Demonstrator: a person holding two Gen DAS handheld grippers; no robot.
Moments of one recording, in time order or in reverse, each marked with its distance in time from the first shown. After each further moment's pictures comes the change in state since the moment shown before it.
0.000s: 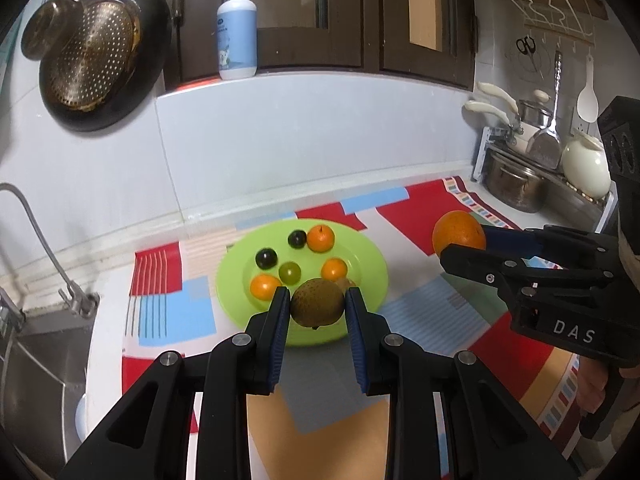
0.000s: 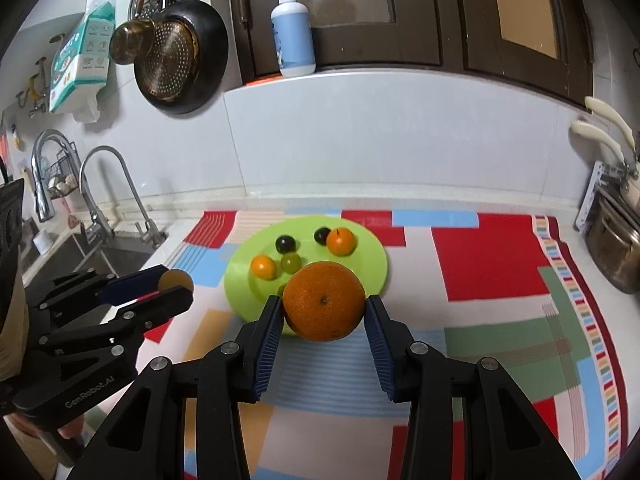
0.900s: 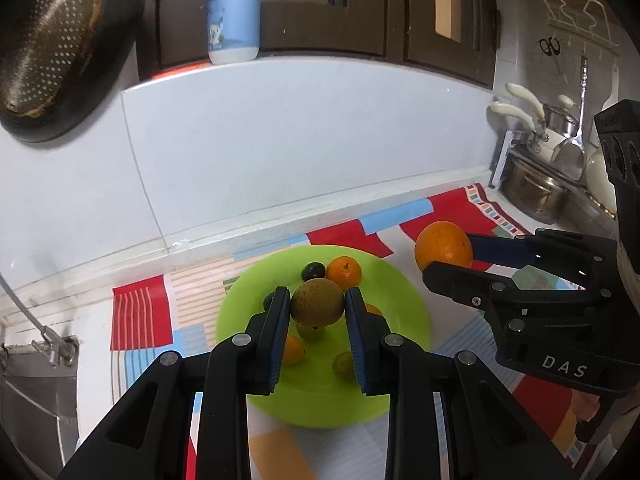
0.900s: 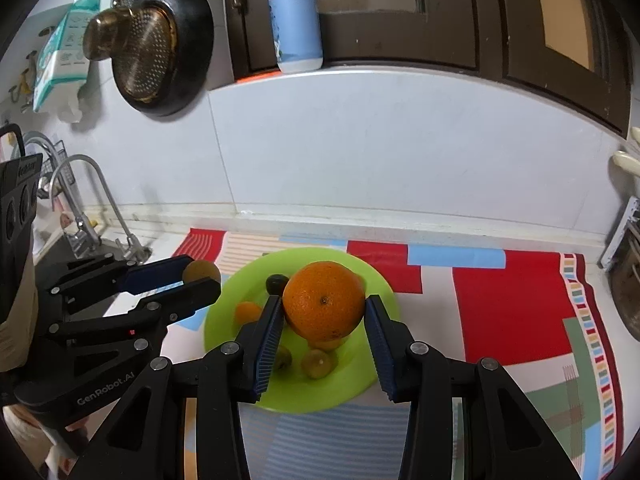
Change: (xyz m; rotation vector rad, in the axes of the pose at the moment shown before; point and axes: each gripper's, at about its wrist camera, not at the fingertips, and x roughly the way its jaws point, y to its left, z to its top) left arm 0.083 0.037 0.047 0.005 0.044 -0.035; right arm 0.081 -0.006 0.050 -0.040 0.037 0.009
